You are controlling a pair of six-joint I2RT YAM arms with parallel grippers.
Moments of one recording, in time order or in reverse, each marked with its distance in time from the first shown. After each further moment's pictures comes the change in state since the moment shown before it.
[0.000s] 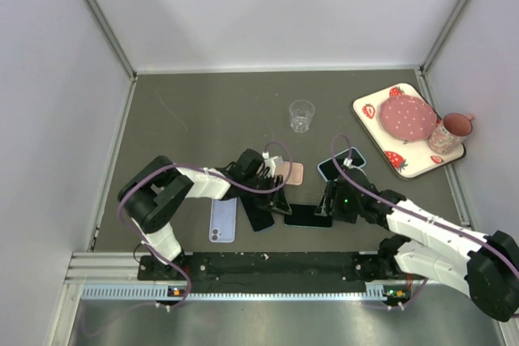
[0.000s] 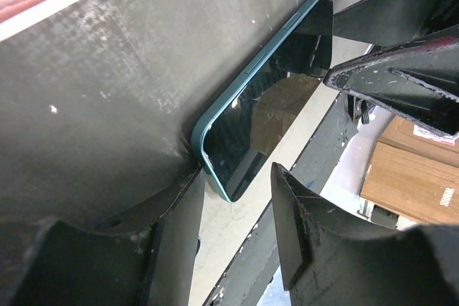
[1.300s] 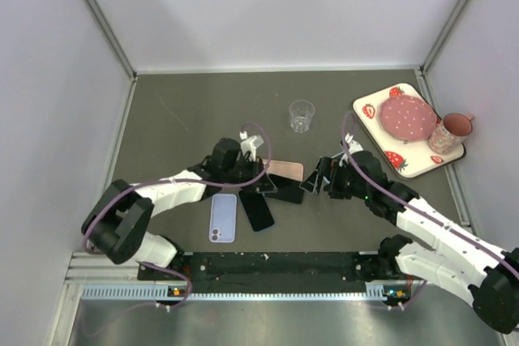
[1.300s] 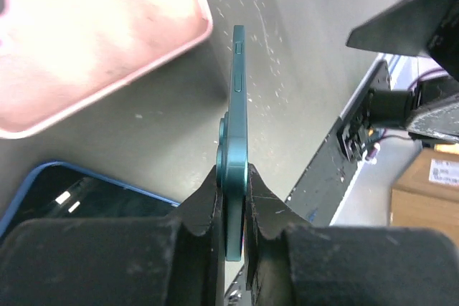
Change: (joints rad) left arm 0.103 -0.276 -0.058 -0.015 -0.091 0.074; right arm -0.046 -0.103 0.125 0.127 -0.088 -0.108
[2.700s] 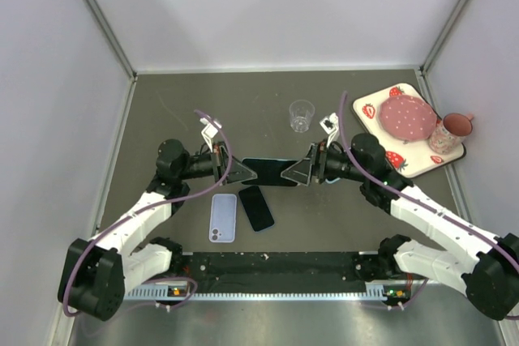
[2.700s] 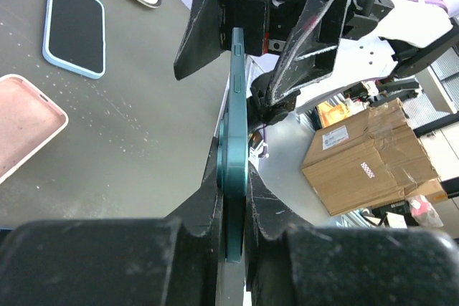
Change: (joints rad) left arm 0.319 -0.421 -0.162 0.399 0.513 -0.203; right arm -0.011 0.115 0.122 0.375 -0.410 -0.091
